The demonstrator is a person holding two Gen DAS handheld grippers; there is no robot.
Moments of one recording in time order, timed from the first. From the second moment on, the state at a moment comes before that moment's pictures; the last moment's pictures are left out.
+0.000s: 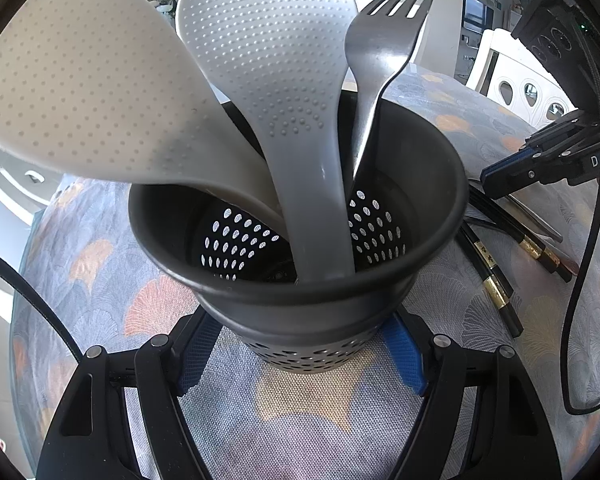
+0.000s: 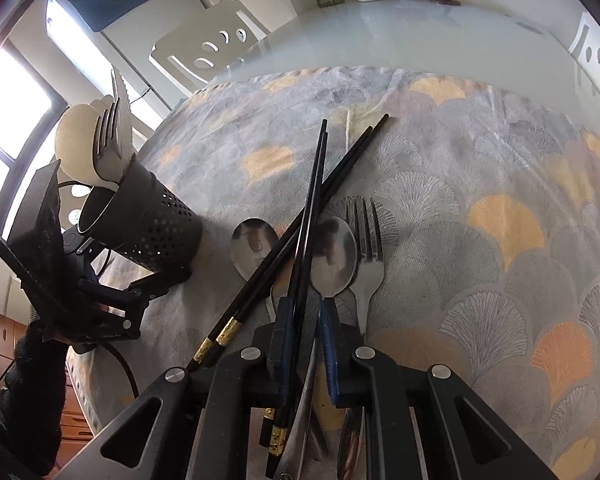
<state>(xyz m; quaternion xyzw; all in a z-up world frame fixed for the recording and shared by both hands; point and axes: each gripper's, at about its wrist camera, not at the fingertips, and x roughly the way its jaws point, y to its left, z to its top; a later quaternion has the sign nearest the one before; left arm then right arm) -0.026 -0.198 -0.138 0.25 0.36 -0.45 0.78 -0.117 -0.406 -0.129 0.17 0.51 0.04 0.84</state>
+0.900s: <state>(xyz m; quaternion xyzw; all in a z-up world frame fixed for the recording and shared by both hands) -0.026 -0.198 -0.138 0.25 0.36 -0.45 0.78 -0.112 -0.405 -0.135 0.19 0.51 0.04 0.84</state>
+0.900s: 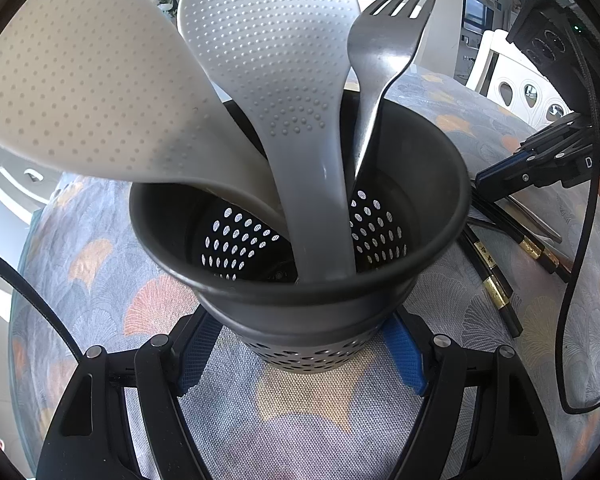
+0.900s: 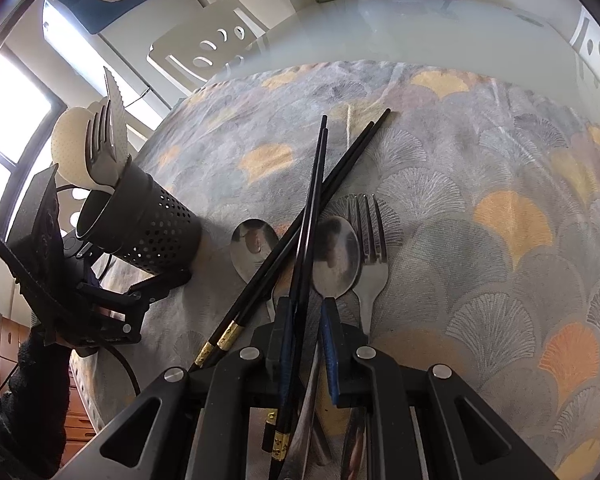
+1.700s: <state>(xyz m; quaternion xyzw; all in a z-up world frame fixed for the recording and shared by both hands) -0.026 -0.198 -0.138 0.25 0.36 -0.45 0.78 -0.046 -0.410 -0.130 0.16 0.50 0.03 0.85</state>
